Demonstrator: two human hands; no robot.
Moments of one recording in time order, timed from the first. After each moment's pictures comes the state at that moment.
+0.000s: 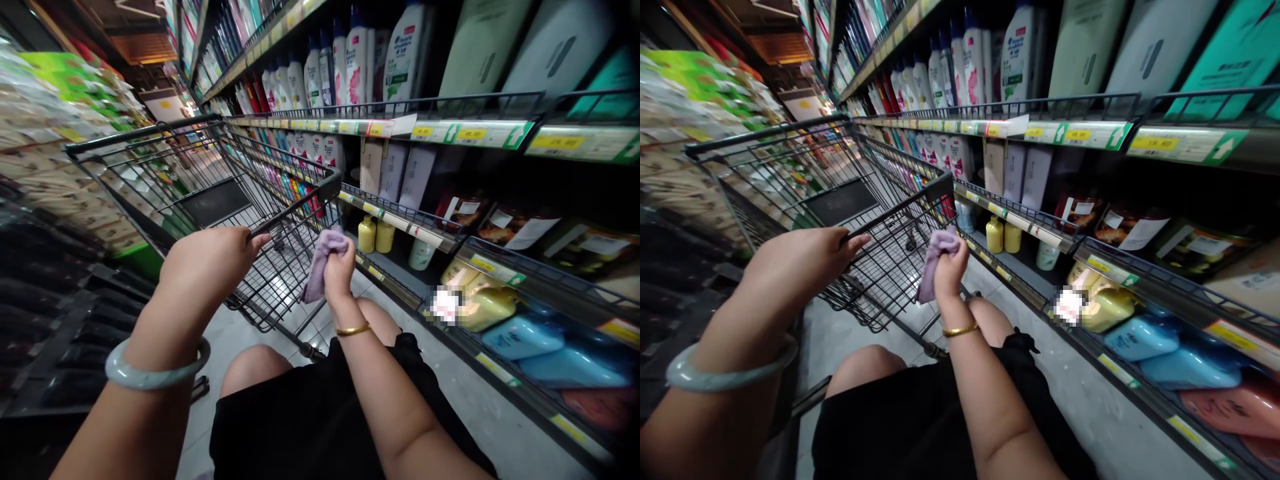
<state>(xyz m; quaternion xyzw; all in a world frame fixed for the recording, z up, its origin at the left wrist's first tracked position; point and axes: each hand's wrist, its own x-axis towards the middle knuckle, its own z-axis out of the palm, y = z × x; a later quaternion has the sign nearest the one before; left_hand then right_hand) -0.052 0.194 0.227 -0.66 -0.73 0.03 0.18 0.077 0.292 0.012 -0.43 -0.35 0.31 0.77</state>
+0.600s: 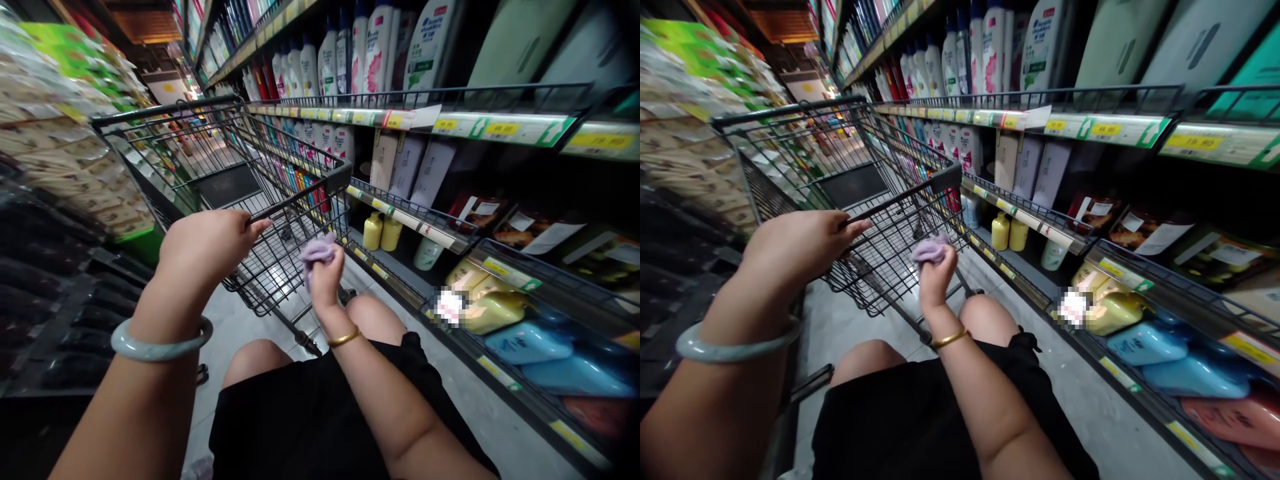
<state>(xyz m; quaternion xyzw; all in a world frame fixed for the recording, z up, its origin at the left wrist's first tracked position) -0.078 0.211 0.228 -0.63 -0.76 0.02 0.14 0.026 0.263 -0.002 -0.45 -0.35 0.35 0.75</state>
